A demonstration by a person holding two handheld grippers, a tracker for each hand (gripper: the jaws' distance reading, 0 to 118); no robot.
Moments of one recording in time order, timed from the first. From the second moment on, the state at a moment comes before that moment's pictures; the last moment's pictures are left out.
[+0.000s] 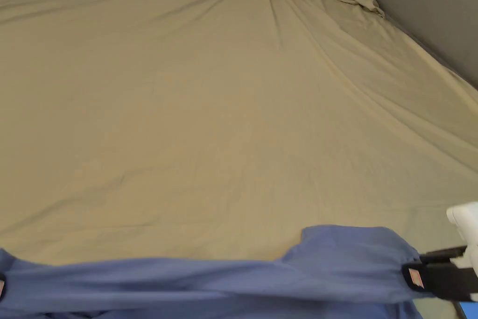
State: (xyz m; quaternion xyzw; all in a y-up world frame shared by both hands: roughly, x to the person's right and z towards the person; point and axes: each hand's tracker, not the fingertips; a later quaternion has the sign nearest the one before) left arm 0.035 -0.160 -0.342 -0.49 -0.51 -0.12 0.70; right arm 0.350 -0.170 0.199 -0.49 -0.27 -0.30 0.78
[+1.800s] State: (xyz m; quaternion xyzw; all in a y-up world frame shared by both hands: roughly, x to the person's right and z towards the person) left arm 0.021 -0.284 -0.389 -0.56 -0.55 -0.08 0.62; right arm 0.275 -0.157 0.094 -0.31 -0.19 -0.29 0.89
